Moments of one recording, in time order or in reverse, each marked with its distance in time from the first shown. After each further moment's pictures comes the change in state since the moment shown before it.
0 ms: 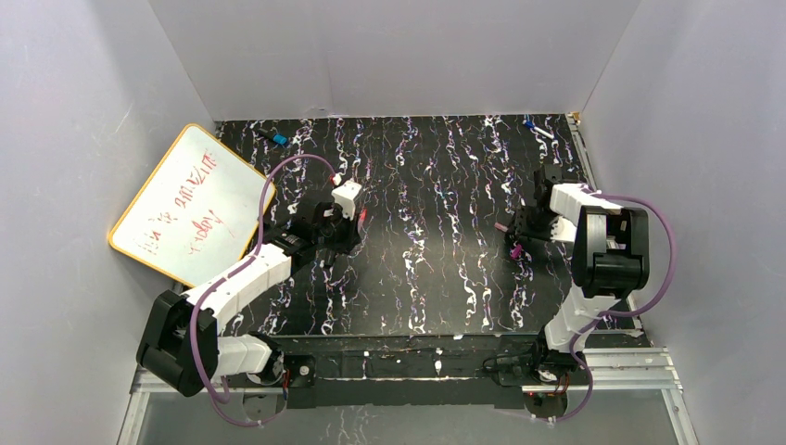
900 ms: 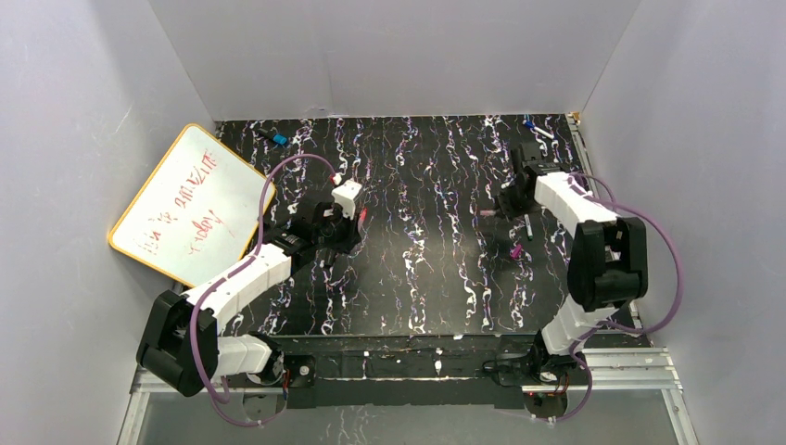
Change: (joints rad) left arm 0.000 0.000 0.000 0.003 -0.004 0.006; right arm 0.141 -0.053 0.127 -0.044 0.116 -0.330
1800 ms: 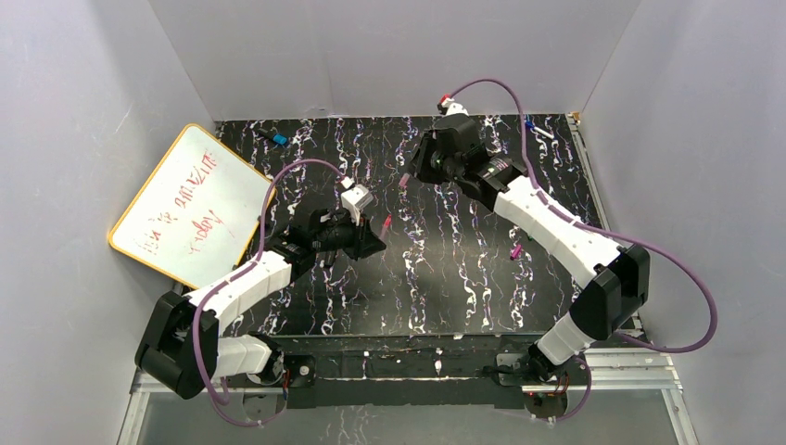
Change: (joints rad) left arm 0.000 -0.013 -0.084 0.265 0.414 -0.066; right arm 0.571 -0.162 0.312 0.248 0.000 -0.802
